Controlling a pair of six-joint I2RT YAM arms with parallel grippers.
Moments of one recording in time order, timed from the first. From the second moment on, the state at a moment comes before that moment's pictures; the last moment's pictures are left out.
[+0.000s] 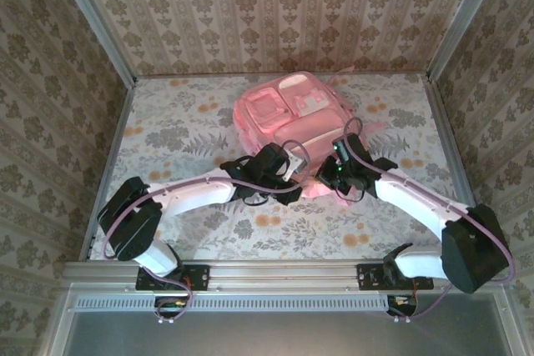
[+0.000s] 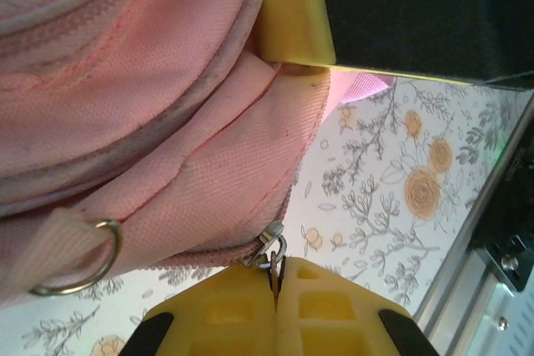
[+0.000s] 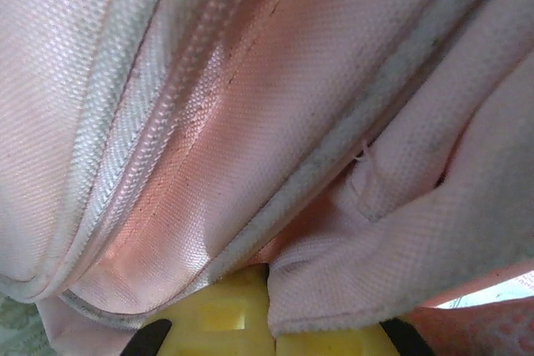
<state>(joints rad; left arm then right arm) -0.99 1.58 1.00 -0.28 0.31 -0.38 0.43 1.31 0.79 -0.45 -0.21 1.01</state>
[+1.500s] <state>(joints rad) -0.98 1.97 1.35 -0.19 0.41 -0.35 0.18 1.28 0.55 -0.04 -0.27 1.30</state>
